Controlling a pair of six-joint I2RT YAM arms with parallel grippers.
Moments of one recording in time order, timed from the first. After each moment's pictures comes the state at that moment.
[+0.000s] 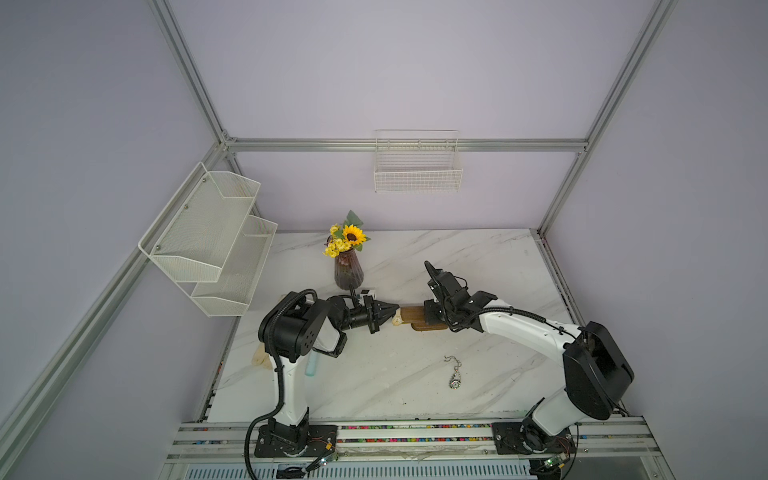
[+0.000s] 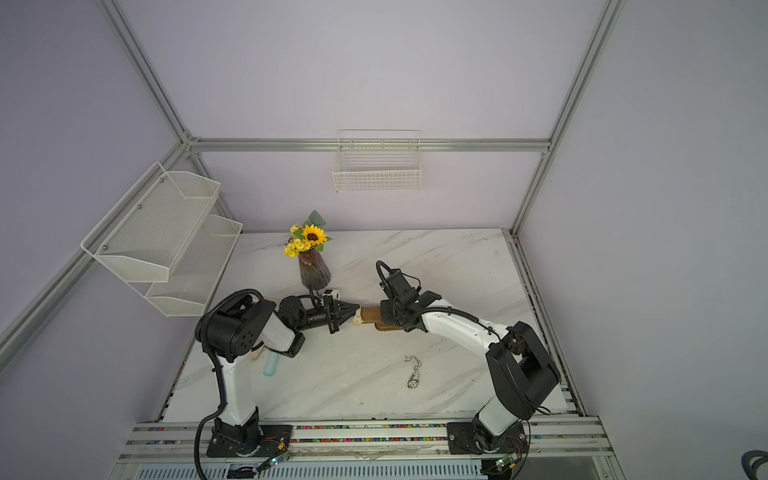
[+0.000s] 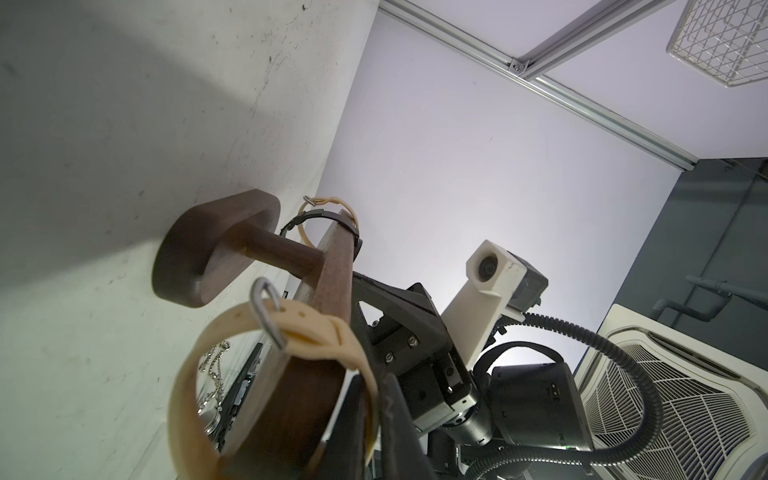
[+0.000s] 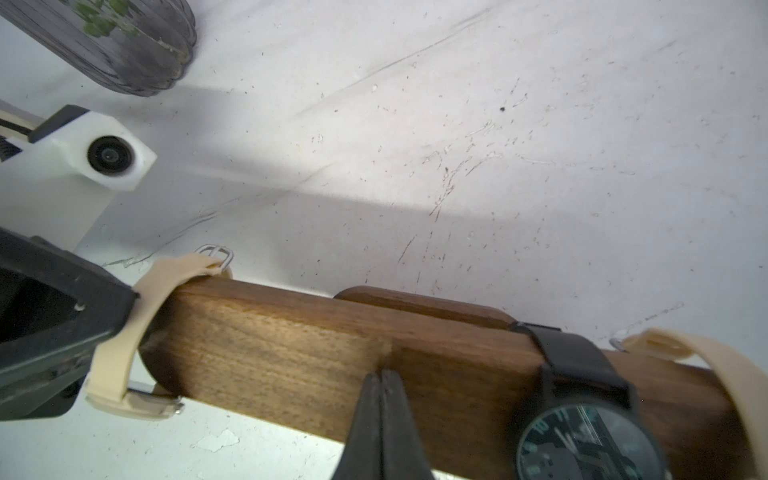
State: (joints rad) left arm -0.32 2.03 0.59 1.45 0.97 -1.96; right arm 0.67 1.59 1.08 -0.44 0.14 0.48
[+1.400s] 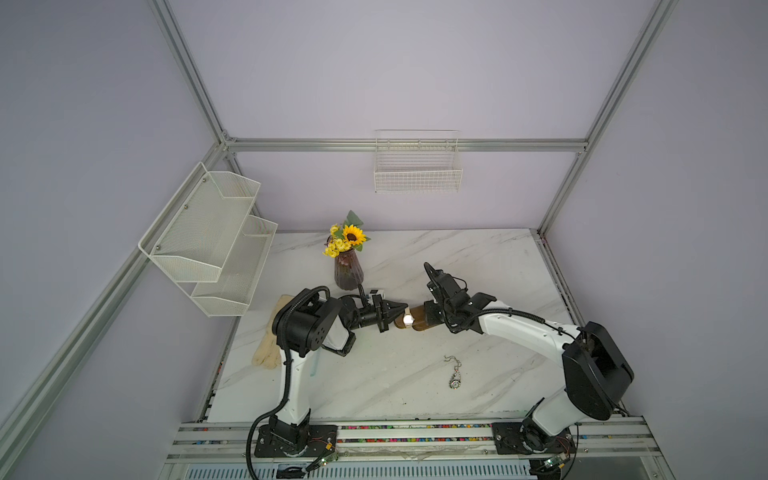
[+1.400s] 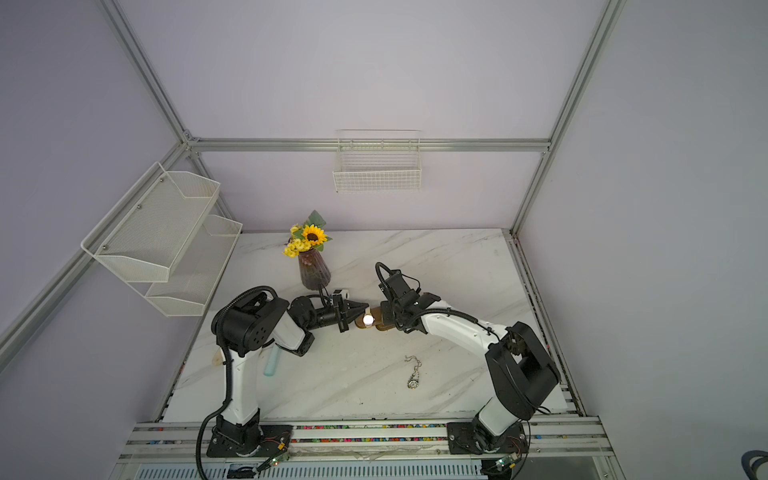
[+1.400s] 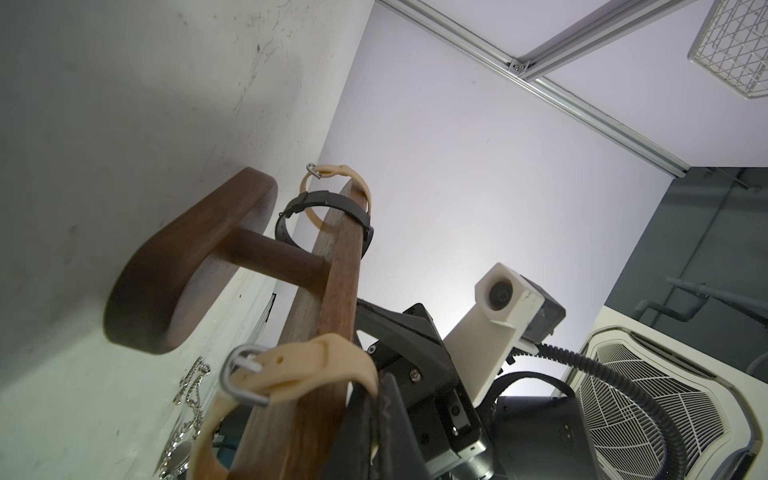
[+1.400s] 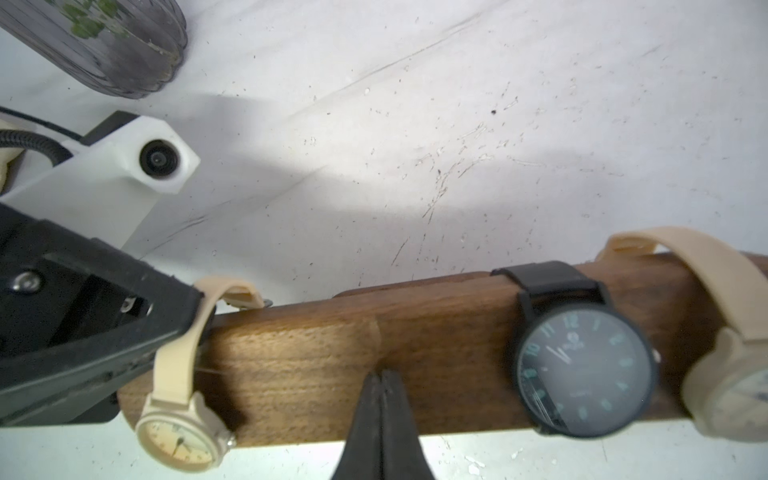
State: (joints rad) left arm -0.38 2.13 0.68 1.50 0.91 -2.00; right arm 0.68 1.59 1.06 -0.42 0.15 0.50
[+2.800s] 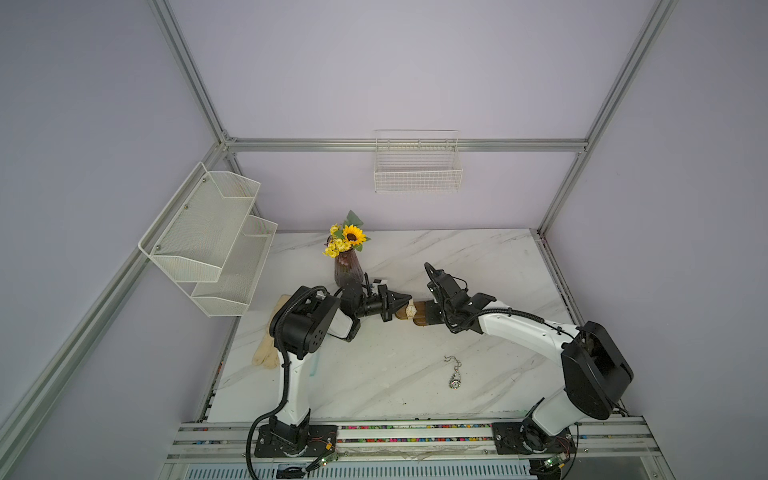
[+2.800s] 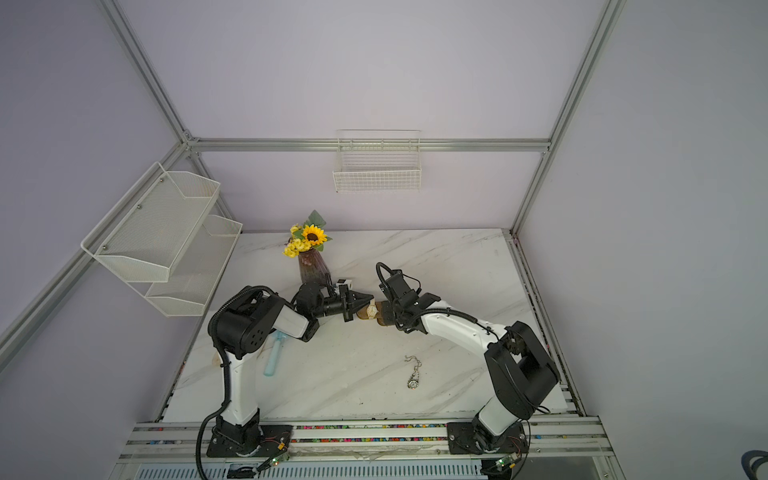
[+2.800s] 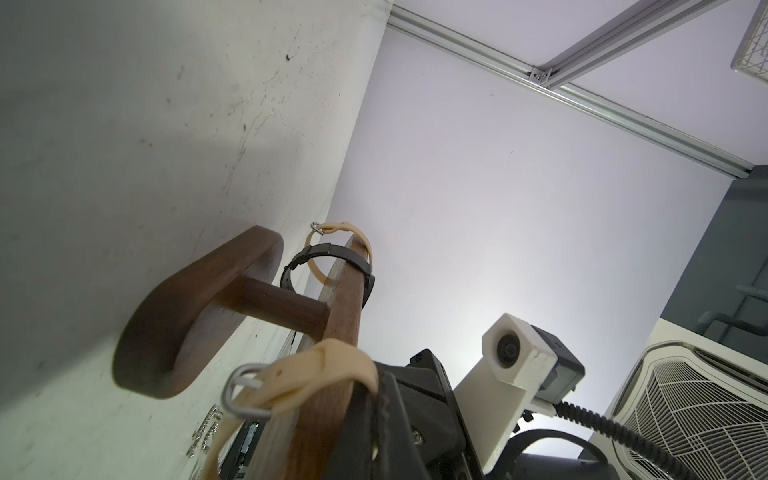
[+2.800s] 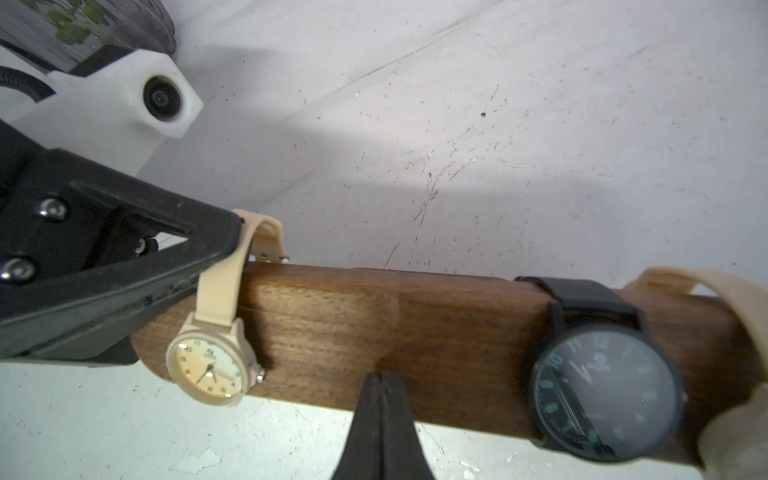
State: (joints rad) left arm -0.39 2.09 0.82 1.18 0.90 -1.80; right arm 0.68 1.60 1.05 -0.42 0.17 0.51
